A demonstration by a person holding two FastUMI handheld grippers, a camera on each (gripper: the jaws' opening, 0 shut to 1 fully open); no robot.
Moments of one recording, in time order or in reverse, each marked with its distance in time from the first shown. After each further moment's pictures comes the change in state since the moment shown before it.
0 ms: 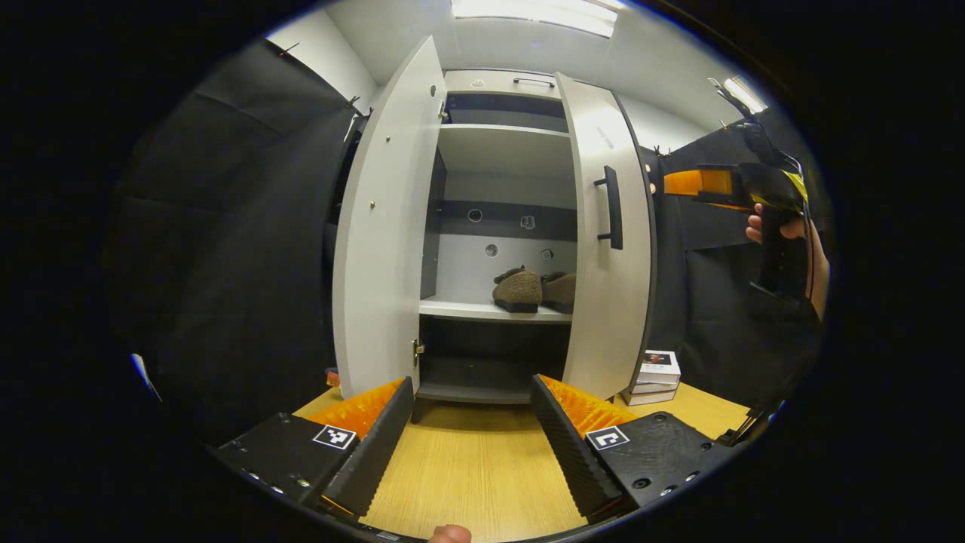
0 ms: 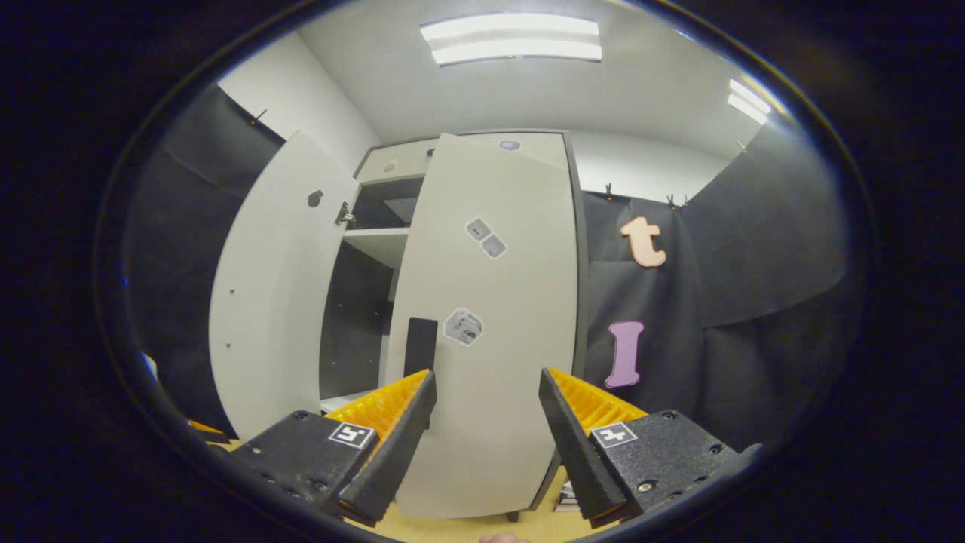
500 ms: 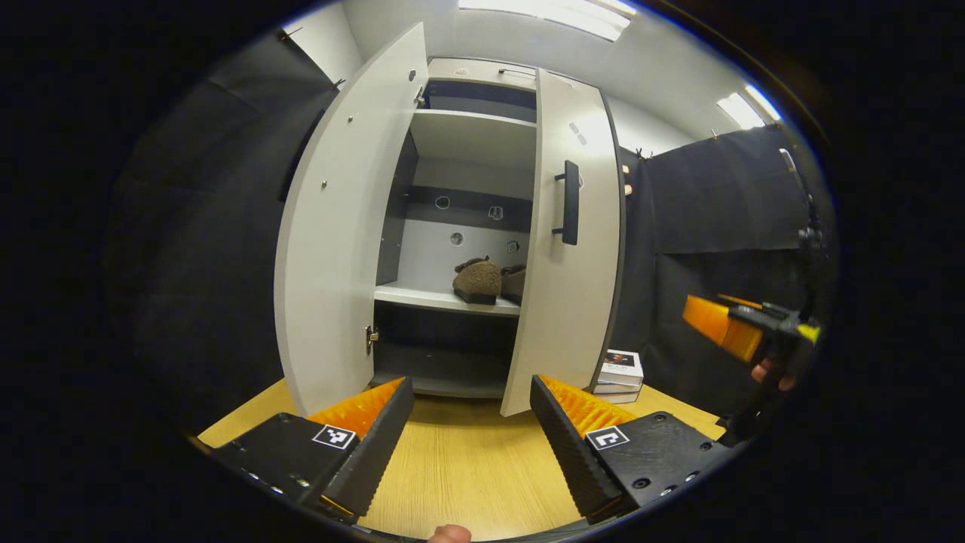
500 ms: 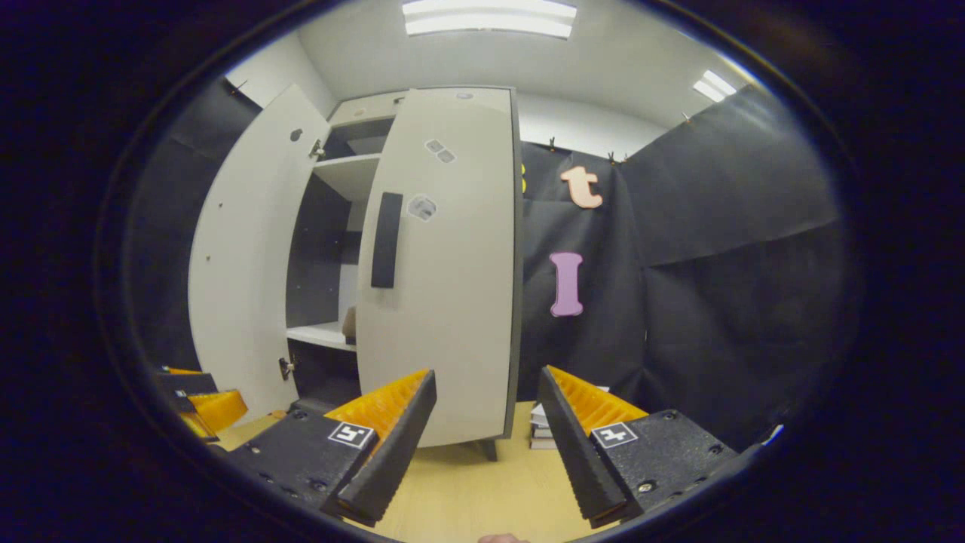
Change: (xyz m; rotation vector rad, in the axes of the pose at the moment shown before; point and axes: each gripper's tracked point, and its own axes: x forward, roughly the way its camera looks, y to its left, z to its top) left arm 0.007 -0.039 -0.006 -0.059 0.040 -0.114; right arm -0.101 -0.020 -0.159 0.027 0.208 -0.216
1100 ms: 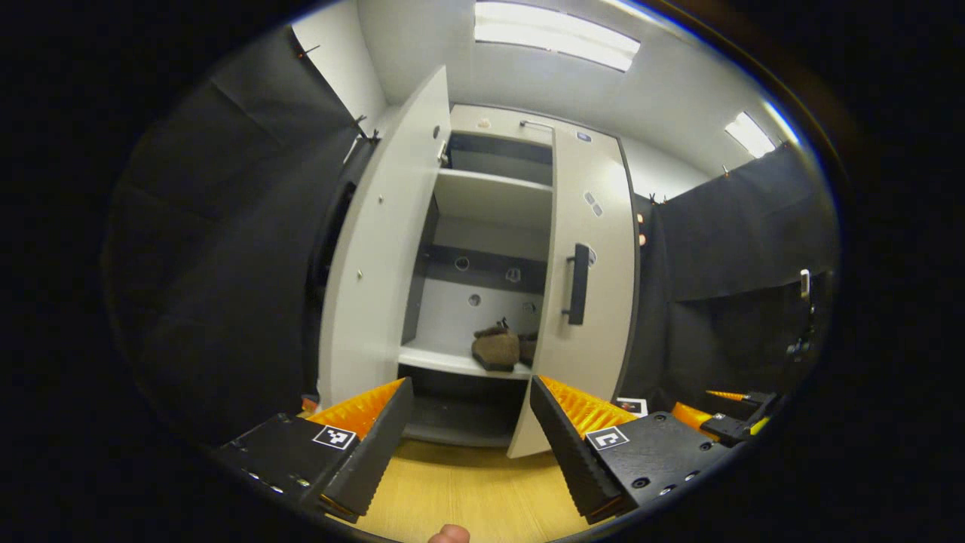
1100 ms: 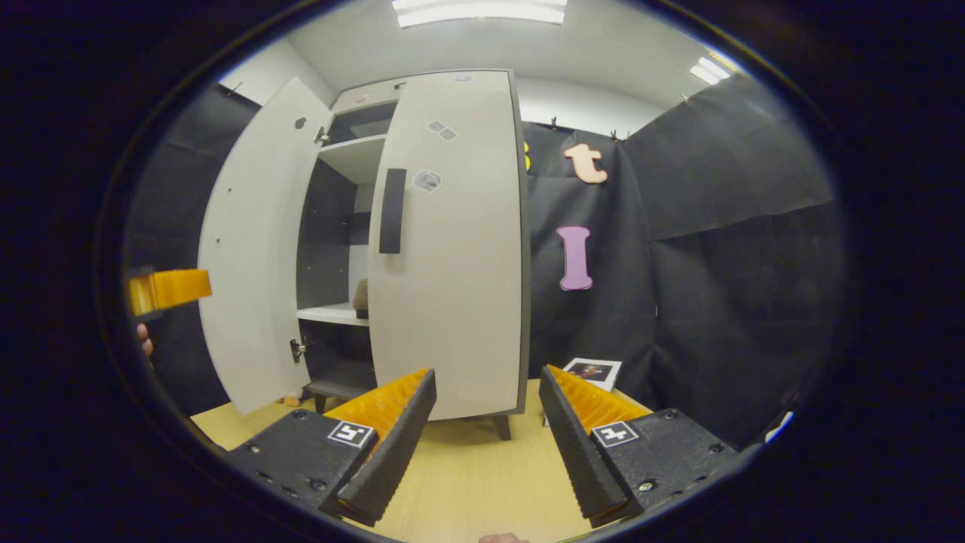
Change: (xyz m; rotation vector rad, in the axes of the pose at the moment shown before) left arm -0.025 0.056 0.118 -0.003 -0.253 0.114; right arm -0.001 0.015 -0.008 0.031 0.026 0.069
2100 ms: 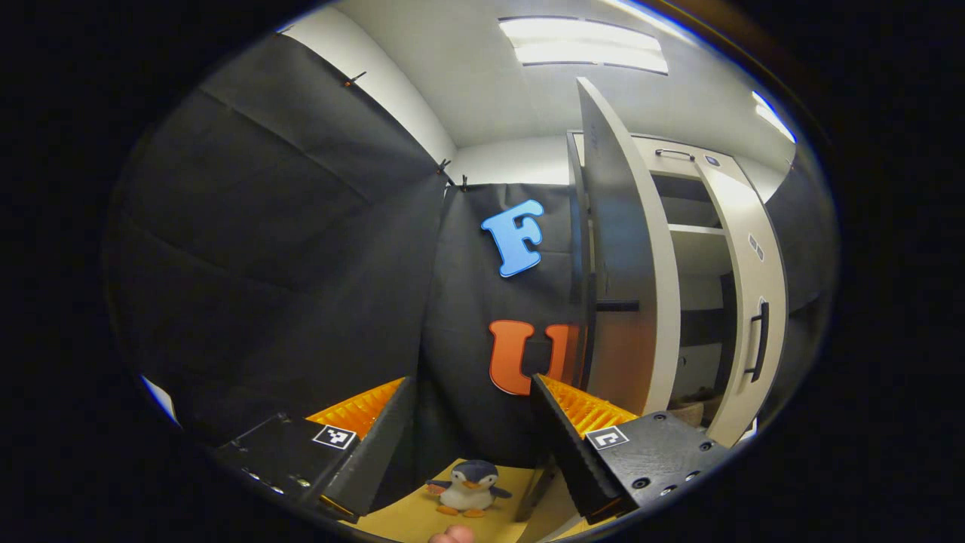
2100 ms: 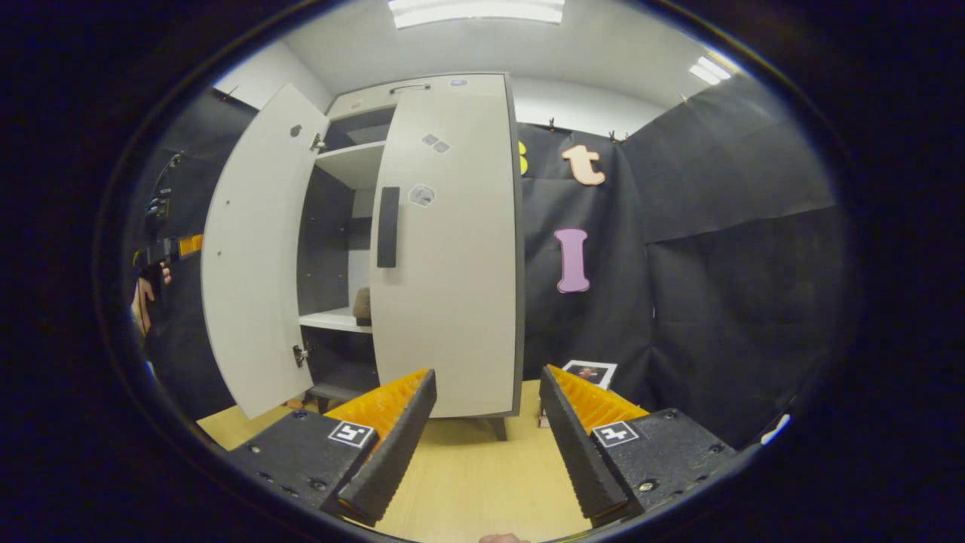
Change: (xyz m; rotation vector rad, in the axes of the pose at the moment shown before) left arm 0.084 0.209 0.079 0.087 -0.142 0.304; right arm -0.015 -0.022 0.019 0.003 0.006 -0.041
